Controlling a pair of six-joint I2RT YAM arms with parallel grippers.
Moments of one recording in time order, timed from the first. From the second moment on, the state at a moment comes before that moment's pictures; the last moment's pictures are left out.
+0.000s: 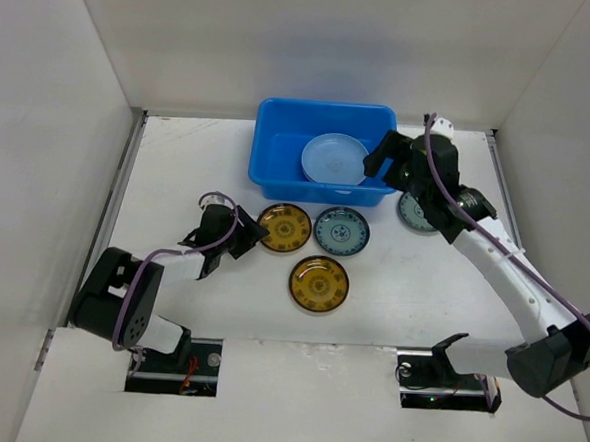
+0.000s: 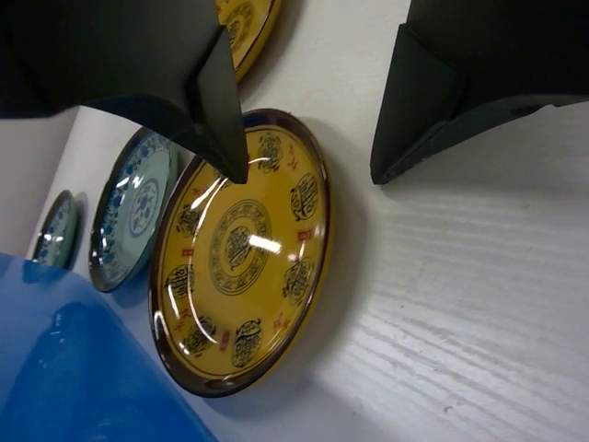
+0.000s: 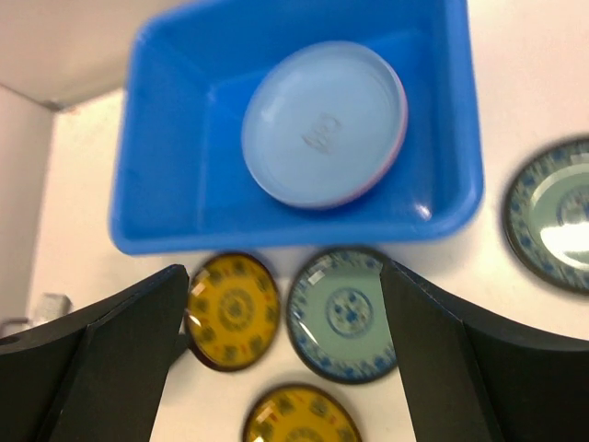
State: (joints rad) left arm -0.34 1.40 0.44 0.29 0.10 -1.00; right arm 0.49 1.29 1.32 -0.41 0.27 0.58
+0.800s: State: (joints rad) left arm -0.19 0.79 0.46 -0.17 0.13 -0.96; right arm 0.49 1.10 1.06 -0.39 0.25 0.63
